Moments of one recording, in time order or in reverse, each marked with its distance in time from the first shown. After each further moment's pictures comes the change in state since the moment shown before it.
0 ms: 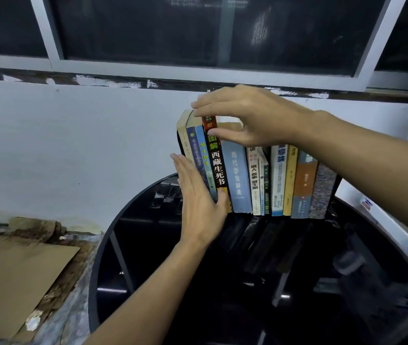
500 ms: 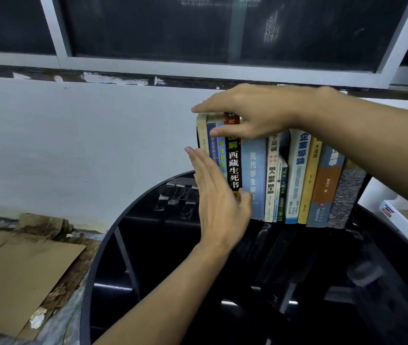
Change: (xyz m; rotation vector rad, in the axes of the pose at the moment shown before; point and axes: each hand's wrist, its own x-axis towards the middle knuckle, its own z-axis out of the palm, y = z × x) left_hand 0.011 0.014 0.023 0.077 0.062 0.027; right_hand 0.026 0.023 0.012 0.006 -0.305 0.052
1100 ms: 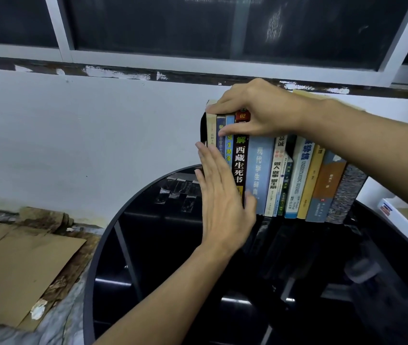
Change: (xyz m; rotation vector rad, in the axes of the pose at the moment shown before) left_hand -0.016 -0.001 0.003 0.125 -0.023 0.095; right_hand -0.013 -0.014 0.008 0.058 0.155 -0.005
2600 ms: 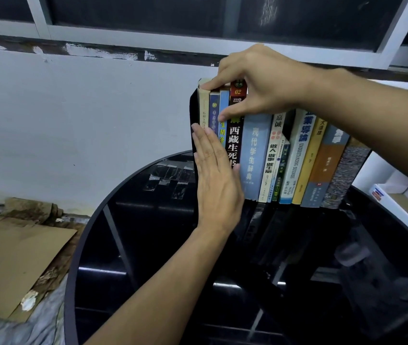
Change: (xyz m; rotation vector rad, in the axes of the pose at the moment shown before) left_hand 0.010 -0.013 0.024 0.005 0.061 0.021; right_hand -0.004 0.011 -0.001 0.046 -0.026 0.121
